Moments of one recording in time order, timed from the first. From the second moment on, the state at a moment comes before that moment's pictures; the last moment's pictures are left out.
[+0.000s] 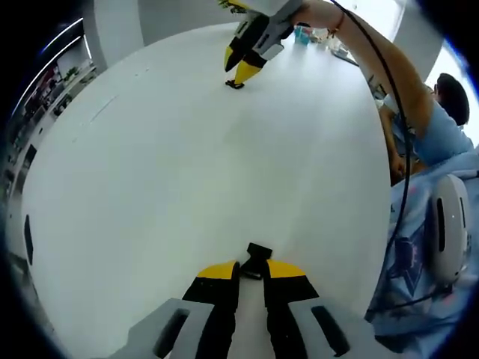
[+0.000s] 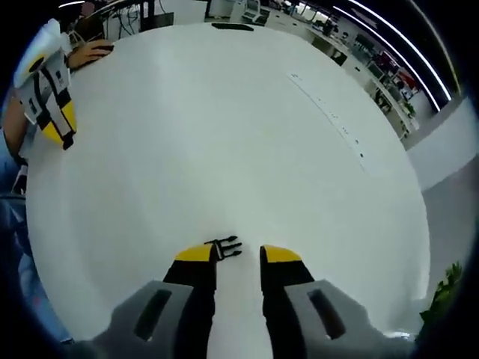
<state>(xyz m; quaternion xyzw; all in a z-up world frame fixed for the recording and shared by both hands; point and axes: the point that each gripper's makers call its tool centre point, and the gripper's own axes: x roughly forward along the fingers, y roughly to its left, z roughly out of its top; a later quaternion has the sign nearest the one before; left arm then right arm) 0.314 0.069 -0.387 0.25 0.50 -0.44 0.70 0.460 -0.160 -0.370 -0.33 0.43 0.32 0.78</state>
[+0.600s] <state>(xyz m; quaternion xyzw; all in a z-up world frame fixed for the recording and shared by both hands) 0.312 0.070 -0.389 0.25 0.51 -0.44 0.70 0.456 -0.149 -0.380 -0.34 0.43 0.30 0.78</state>
